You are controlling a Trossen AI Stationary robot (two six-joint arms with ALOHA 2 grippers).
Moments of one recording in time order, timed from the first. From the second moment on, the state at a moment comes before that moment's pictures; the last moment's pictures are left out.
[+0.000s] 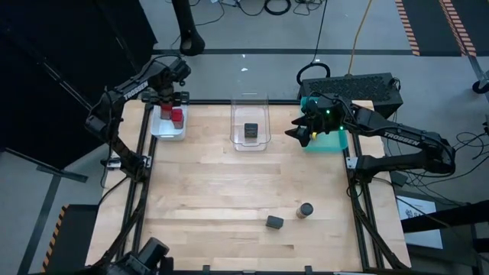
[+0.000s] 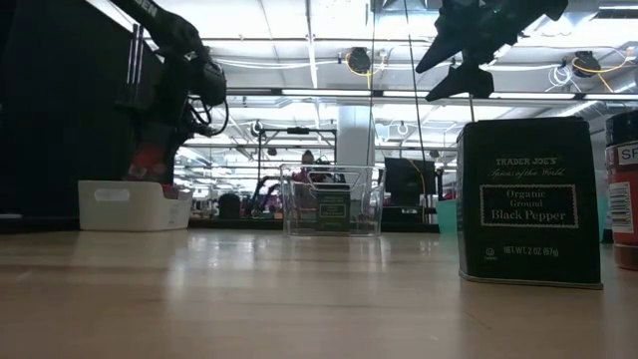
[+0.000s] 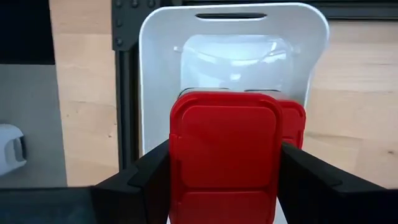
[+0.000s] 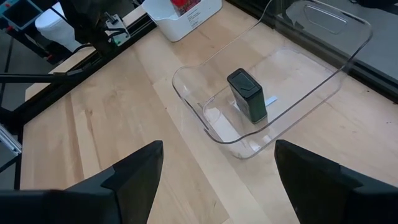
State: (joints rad) left arm 1.02 1.63 1.39 -1.31 -0.26 -0.62; right arm -0.43 1.04 0.96 -0.52 -0.15 0.37
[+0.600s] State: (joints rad) left arm 1.05 1.63 1.35 -1.29 -0.17 -0.54; right arm -0.43 1.04 0.96 -0.52 -0.15 0.38
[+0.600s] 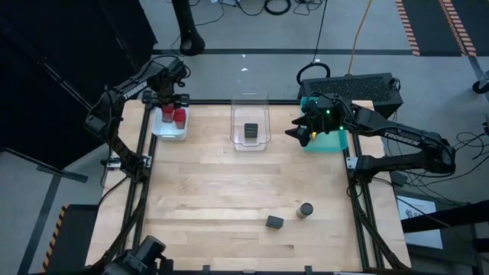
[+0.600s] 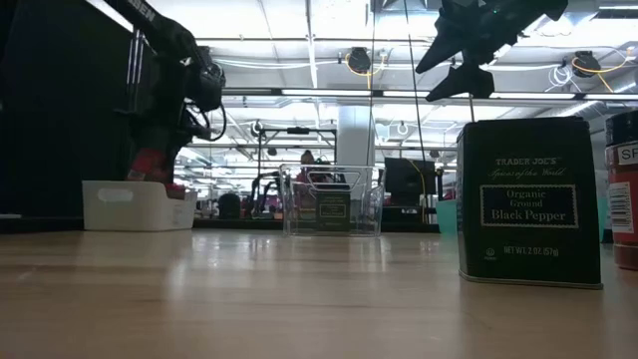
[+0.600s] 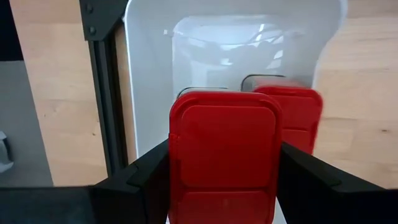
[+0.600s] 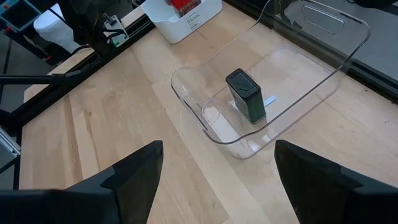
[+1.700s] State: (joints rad) left arm 1.05 1.63 1.23 -1.13 -0.19 -0.54; right arm -0.43 1.04 0.96 -0.52 -0.15 0.38
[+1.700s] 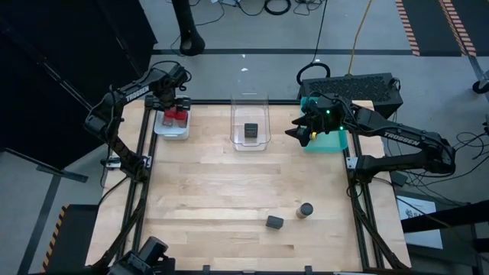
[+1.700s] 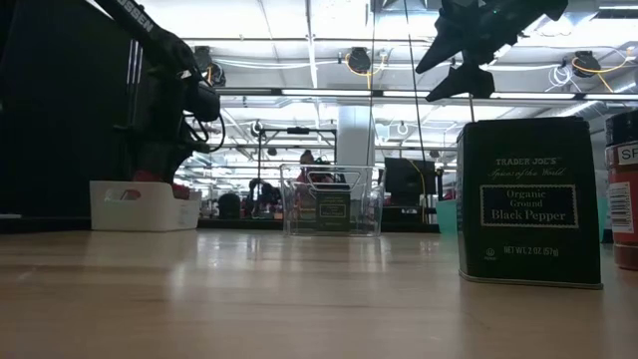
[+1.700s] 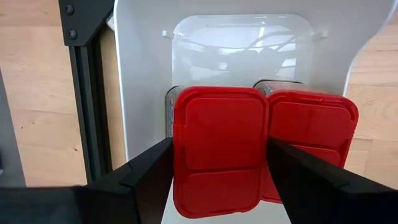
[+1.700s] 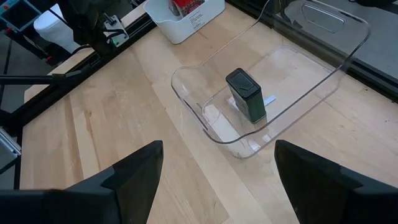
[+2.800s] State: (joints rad) left arm 0.98 1.53 1.30 -1.26 -0.20 -0.50; right arm -0.43 1.04 0.96 -0.52 -0.15 0.38
